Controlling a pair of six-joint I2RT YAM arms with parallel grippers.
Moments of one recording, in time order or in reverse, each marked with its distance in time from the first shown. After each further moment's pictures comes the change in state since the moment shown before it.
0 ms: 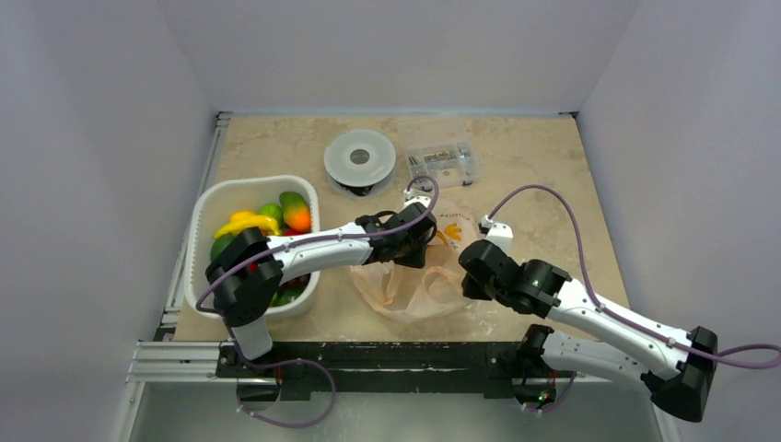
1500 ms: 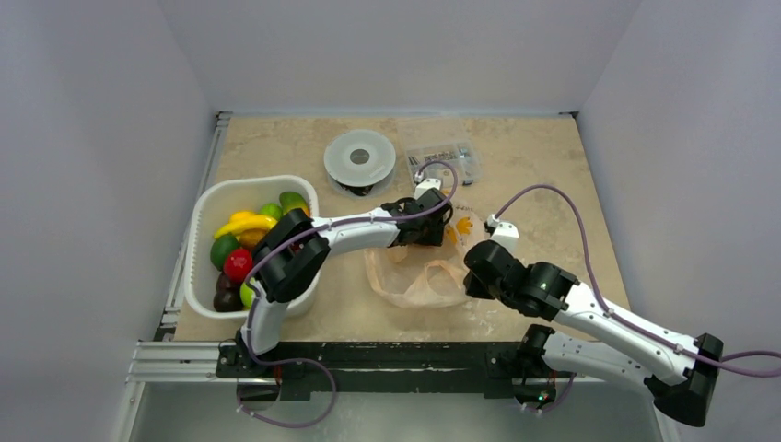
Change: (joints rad) left arm 0.061 0.314 0.235 0.107 -0.189 0.027; right arm 0.000 -0.051 0.000 -0.003 0.019 0.009
